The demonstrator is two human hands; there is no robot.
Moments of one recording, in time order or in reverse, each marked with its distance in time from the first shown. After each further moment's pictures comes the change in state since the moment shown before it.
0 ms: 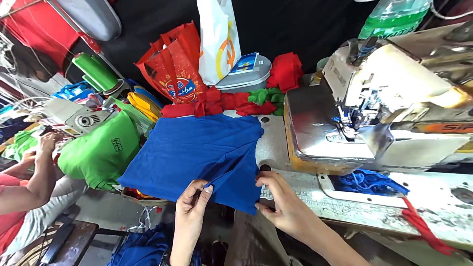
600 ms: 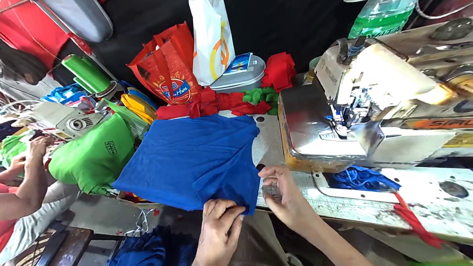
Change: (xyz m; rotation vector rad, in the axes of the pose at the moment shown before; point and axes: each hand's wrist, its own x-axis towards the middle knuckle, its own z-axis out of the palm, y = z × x) left_hand -0.038 -0.018 0.031 0.640 -0.234 0.467; right_hand 0.000 0.002 -0.002 0.259 0.138 0.201
